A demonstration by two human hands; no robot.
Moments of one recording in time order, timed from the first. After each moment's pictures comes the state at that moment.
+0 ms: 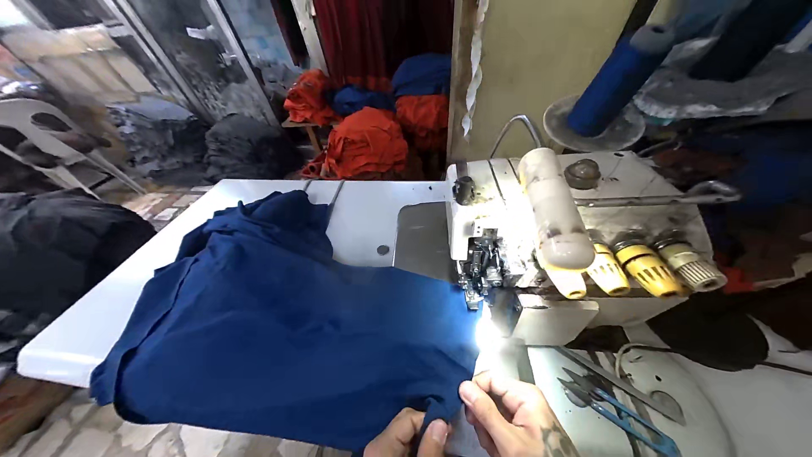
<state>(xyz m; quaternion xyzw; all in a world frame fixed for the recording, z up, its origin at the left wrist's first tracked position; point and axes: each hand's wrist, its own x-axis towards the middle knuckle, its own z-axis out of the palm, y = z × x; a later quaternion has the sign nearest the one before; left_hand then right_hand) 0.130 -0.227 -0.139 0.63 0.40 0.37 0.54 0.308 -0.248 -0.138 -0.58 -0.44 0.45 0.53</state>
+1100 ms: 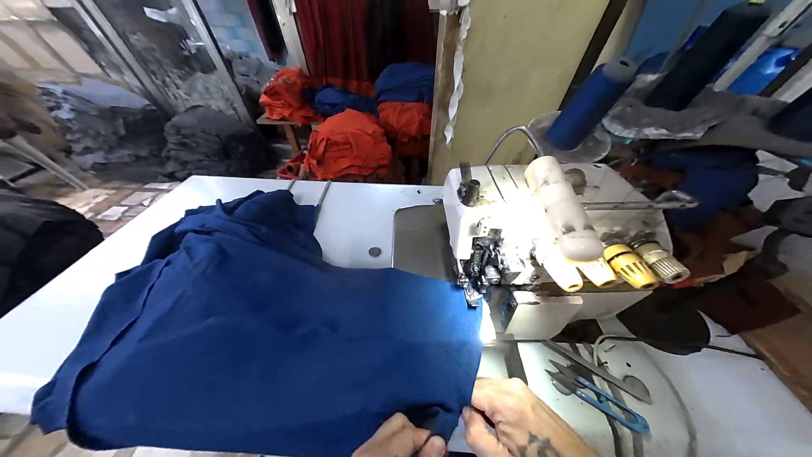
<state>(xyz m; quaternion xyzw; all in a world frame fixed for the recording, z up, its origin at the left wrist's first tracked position) 0.101 -0.215 -0.128 0.77 0.37 0.33 0.41 0.318 -0.244 -0.129 -0.56 -0.74 0.19 0.33</state>
